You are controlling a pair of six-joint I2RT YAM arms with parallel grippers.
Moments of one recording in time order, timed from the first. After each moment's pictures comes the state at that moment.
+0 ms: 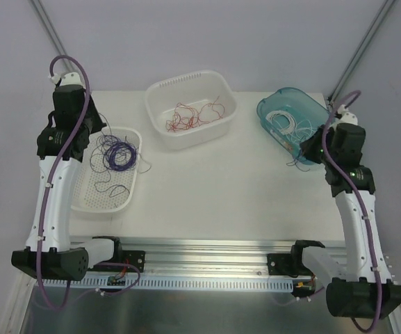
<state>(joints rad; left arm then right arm) -0.04 1.19 1.52 -0.82 -0.25 -0.26 0.03 0.99 1.02 -0.58 -0.09 0.36</state>
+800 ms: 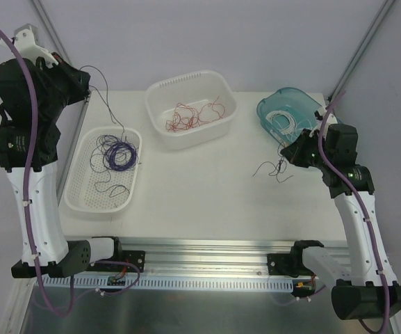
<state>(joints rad) 0.03 1.25 1.98 -0.87 0.07 -0.38 0.06 0.95 1.11 -0.70 -0.31 0.33</state>
